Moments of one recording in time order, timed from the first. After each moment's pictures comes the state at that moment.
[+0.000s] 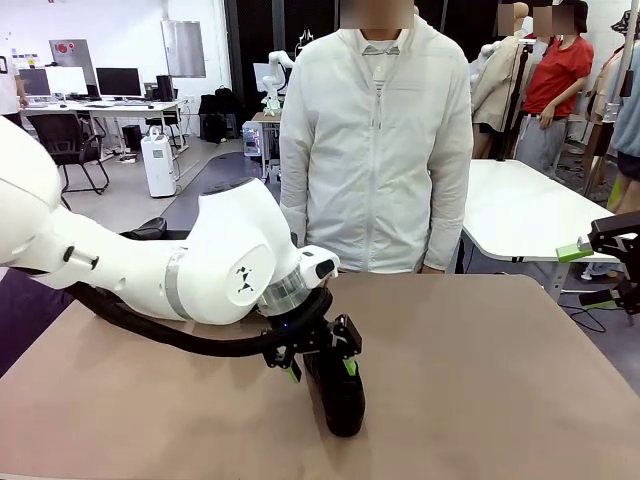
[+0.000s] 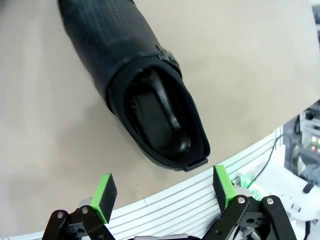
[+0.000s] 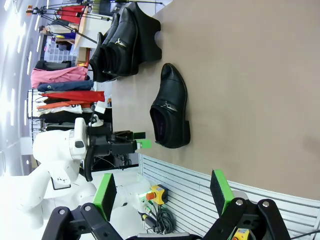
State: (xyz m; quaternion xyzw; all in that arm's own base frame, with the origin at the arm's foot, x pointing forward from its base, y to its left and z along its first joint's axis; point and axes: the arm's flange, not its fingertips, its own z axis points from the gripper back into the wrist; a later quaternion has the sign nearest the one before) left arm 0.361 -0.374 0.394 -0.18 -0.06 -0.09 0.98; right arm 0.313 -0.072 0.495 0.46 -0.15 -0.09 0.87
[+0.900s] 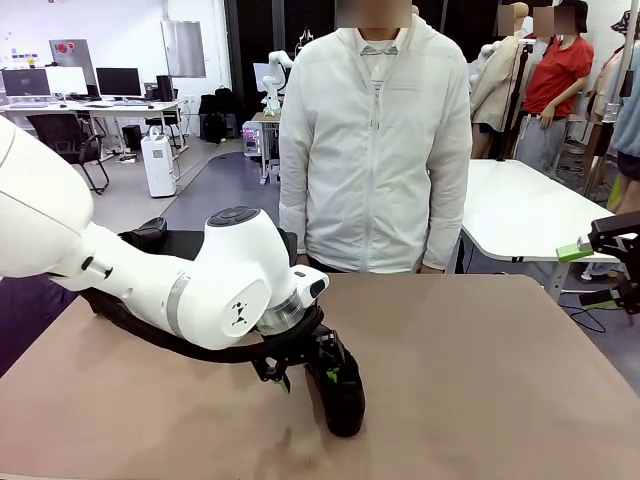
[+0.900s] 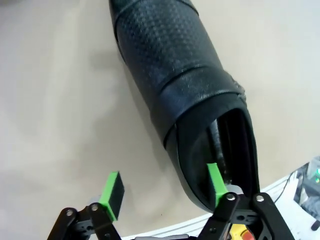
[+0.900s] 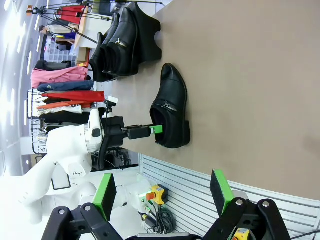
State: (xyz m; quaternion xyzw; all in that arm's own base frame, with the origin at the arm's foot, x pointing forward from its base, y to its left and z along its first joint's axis) left arm 0.378 -0.365 0.347 -0.14 -0.08 -0.02 0.99; right arm 0.313 -0.072 0.495 0.46 -0.15 -0.09 0.87
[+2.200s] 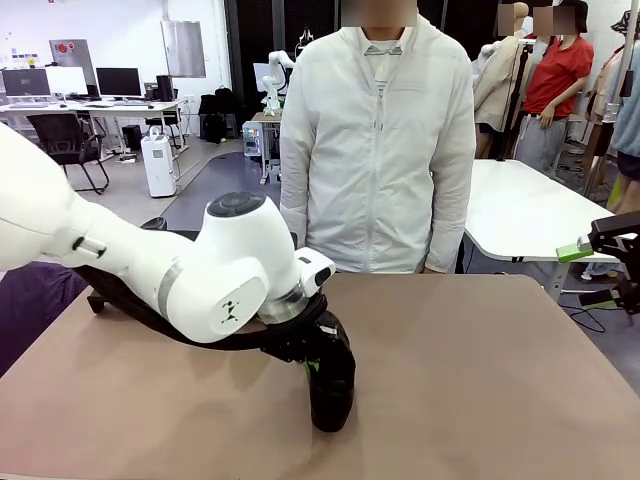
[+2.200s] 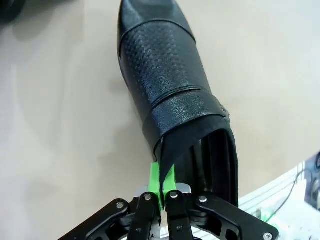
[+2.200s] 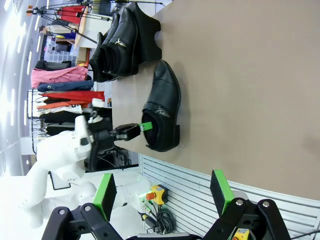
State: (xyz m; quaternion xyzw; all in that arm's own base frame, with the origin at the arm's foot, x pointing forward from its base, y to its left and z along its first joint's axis) left arm 0.361 -0.371 0.394 -0.13 -0.15 -0.07 0.98; right arm 0.313 -0.072 0.495 0.46 -0.15 -0.09 0.87
